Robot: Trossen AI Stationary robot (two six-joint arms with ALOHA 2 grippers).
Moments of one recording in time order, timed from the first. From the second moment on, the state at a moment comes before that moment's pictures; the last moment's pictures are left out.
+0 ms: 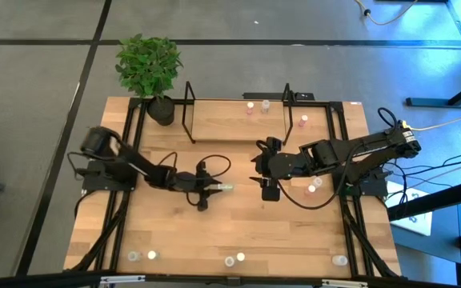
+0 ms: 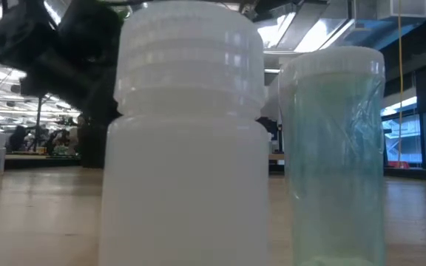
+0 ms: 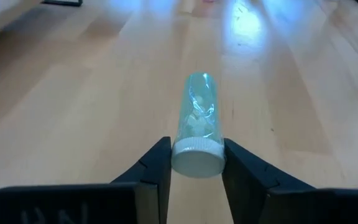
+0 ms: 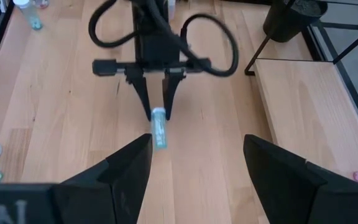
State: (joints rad) left arm -0.22 1.70 0.47 0.75 -0.29 -0.23; right arm 0.27 1.48 1.43 -0.75 0.35 0.15
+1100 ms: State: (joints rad) left arm 0.01 1.39 1.35 -1.01 -0.33 -0.05; right arm 0.26 1.48 1.43 -0.74 0.33 0.12
